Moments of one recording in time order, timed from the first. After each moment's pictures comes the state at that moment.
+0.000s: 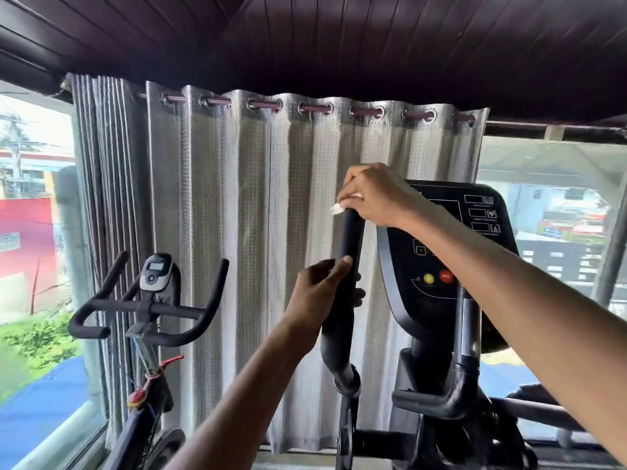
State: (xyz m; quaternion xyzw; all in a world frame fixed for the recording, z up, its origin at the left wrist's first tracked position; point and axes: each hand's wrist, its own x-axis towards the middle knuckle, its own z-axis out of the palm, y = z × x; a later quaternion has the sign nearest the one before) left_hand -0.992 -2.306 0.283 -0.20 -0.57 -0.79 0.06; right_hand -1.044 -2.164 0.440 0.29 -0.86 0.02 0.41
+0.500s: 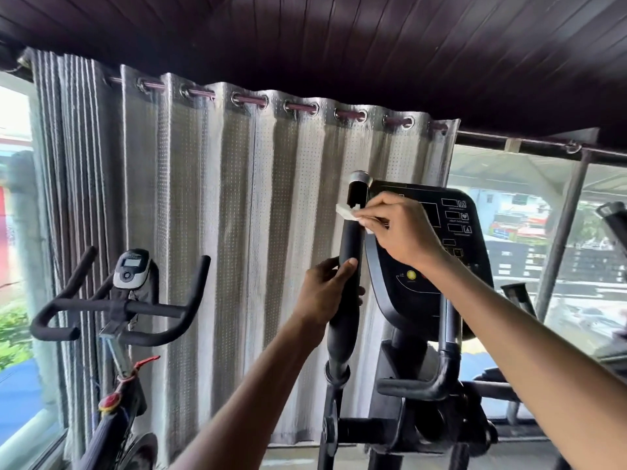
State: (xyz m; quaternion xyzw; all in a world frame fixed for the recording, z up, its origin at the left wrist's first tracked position) left_hand -0.989 -2.311 0.280 -0.22 -0.57 -0.79 0.04; right_hand -1.004 -2.150 0.382 0.27 -0.83 0.11 0.48
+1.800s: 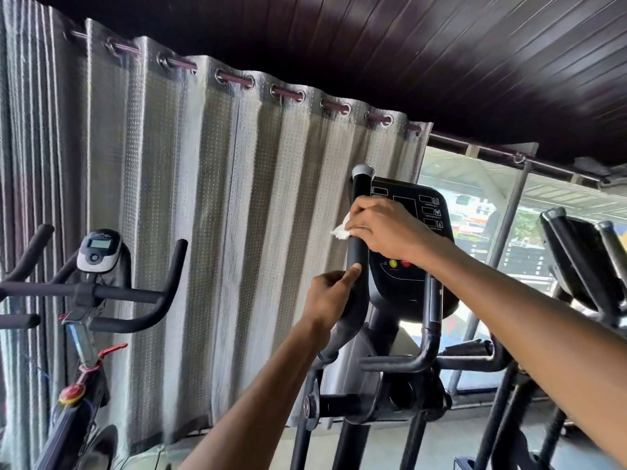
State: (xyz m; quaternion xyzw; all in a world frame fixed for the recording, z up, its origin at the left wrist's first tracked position) left_hand -0.993 -2.329 0.243 -0.21 -0.61 -0.77 -0.04; right_hand -0.976 -2.201 0.386 0.23 -0.90 -0.10 0.35
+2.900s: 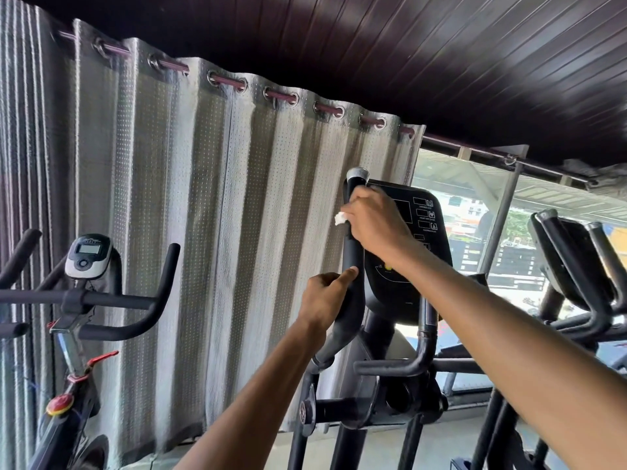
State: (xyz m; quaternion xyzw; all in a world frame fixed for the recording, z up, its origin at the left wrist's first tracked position) left_hand -1.007 -2.325 0.244 -0.22 -0.61 -0.76 -0.04; right_hand -0.982 -2.224 0.386 0.11 -0.88 -0.14 0.43
